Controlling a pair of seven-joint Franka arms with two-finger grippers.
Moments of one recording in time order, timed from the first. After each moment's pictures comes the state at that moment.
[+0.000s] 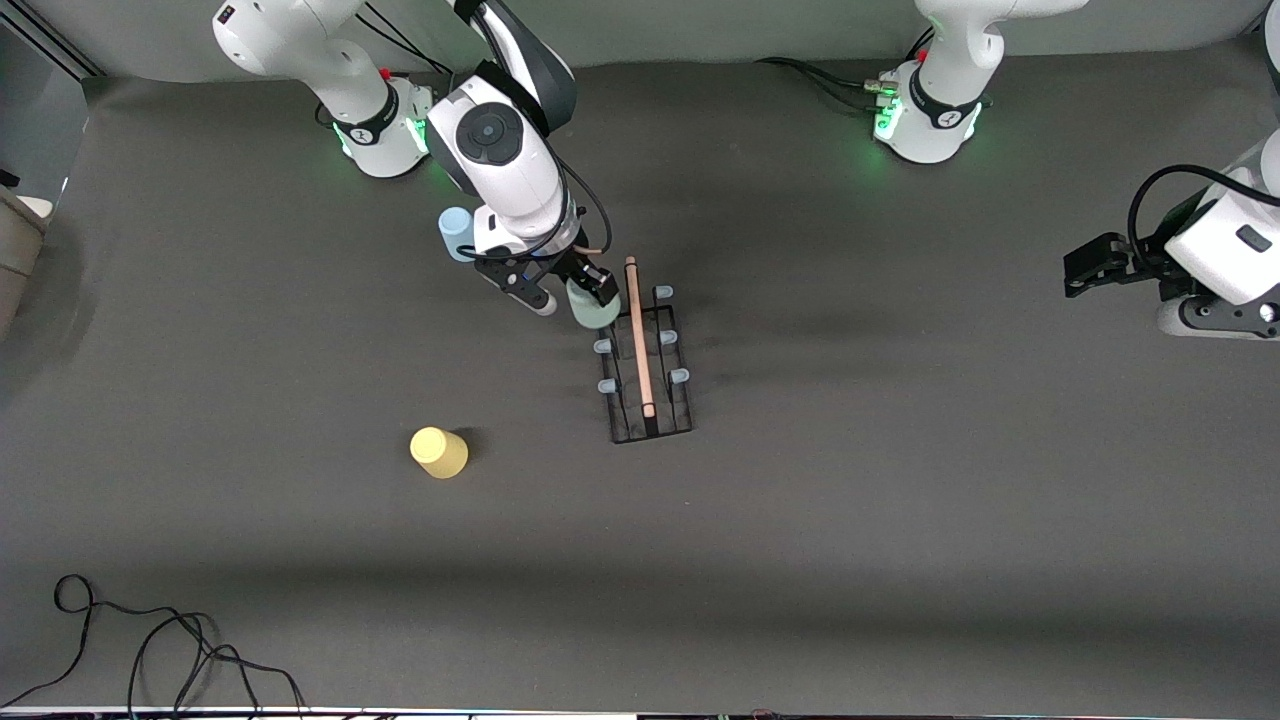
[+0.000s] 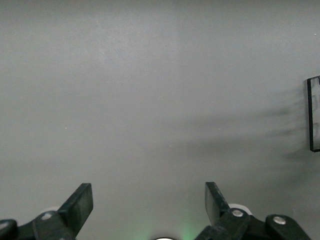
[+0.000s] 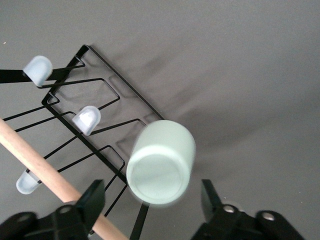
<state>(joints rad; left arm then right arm) 0.02 0.06 -0.10 -1.53 0.02 1.50 -0.01 0.86 0.19 -0.10 -2.09 0.15 2.37 1.32</state>
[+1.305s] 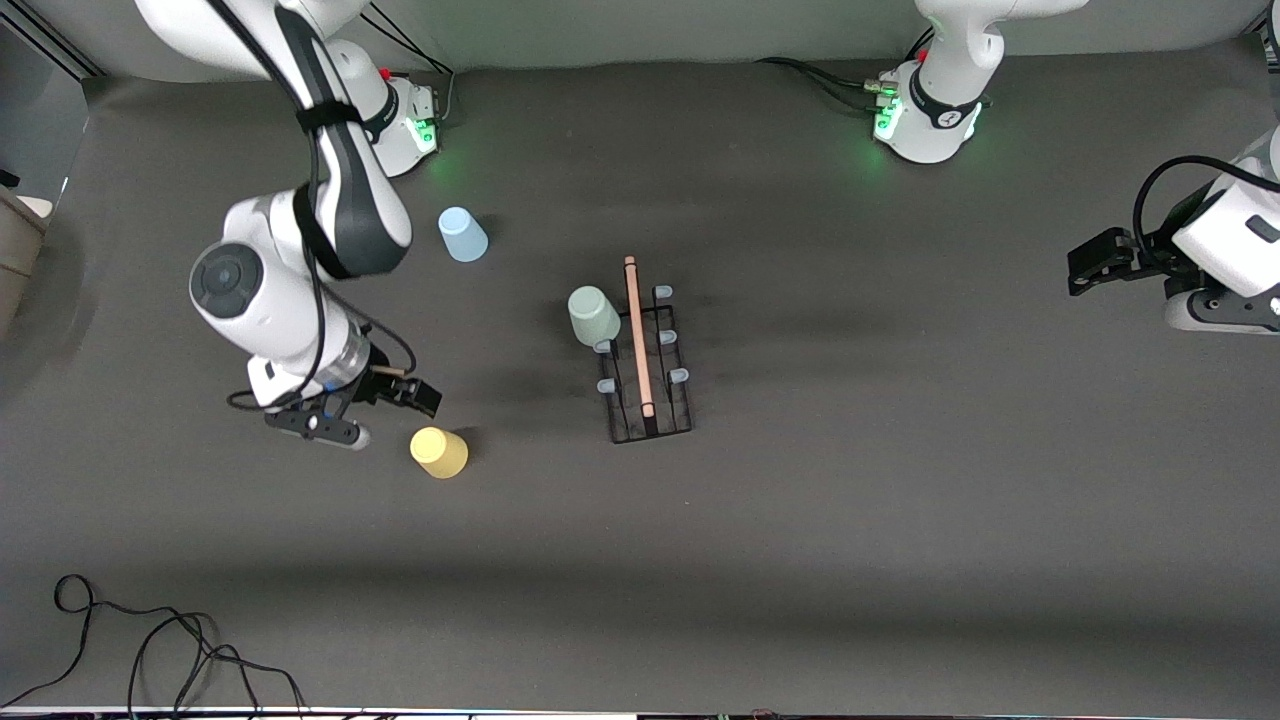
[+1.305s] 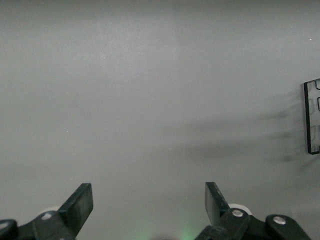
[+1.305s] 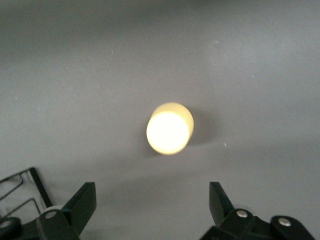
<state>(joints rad) 0.02 0.06 -0.11 -1.52 0.02 1.50 -0.01 0.73 0.33 -0.51 -1.94 0.29 2.30 0.35</state>
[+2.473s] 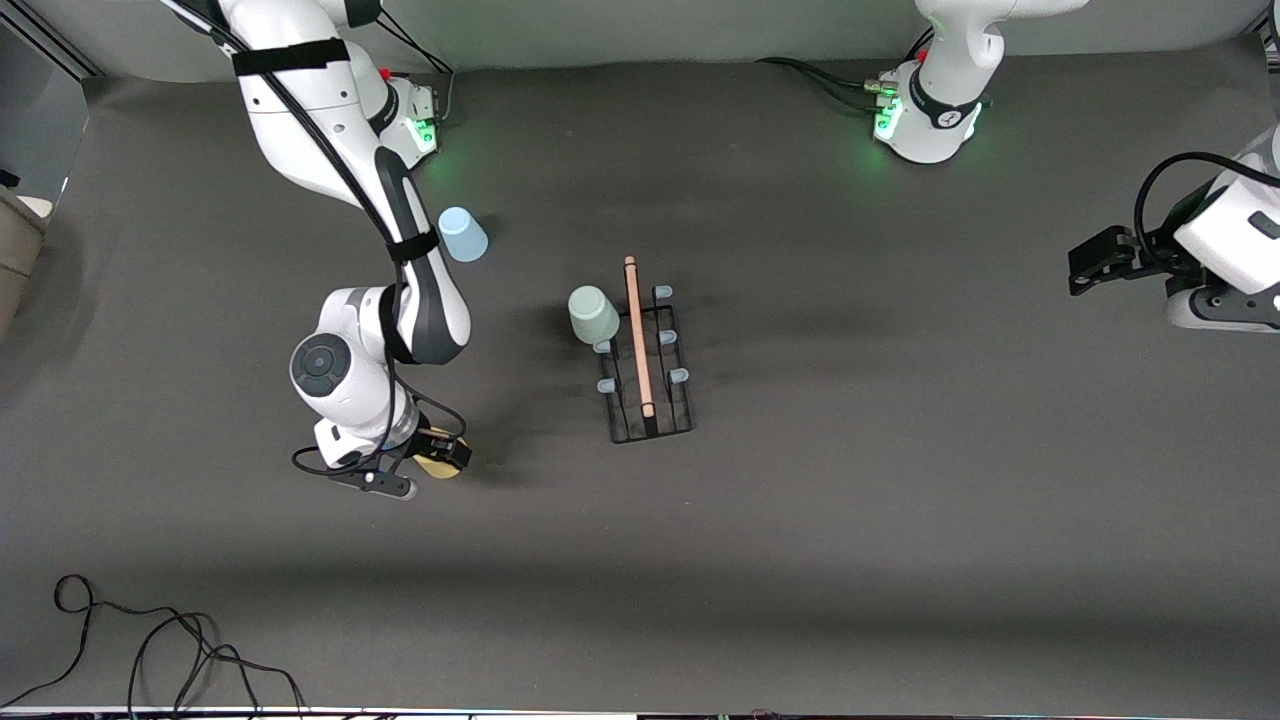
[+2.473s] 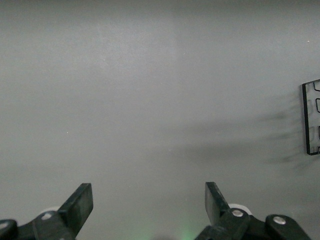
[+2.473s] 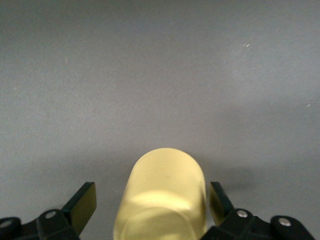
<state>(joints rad) 0.02 0.06 -0.11 -1.51 0.02 1.50 -0.01 0.73 0.65 -0.48 -1.87 0.45 2.51 0.24</state>
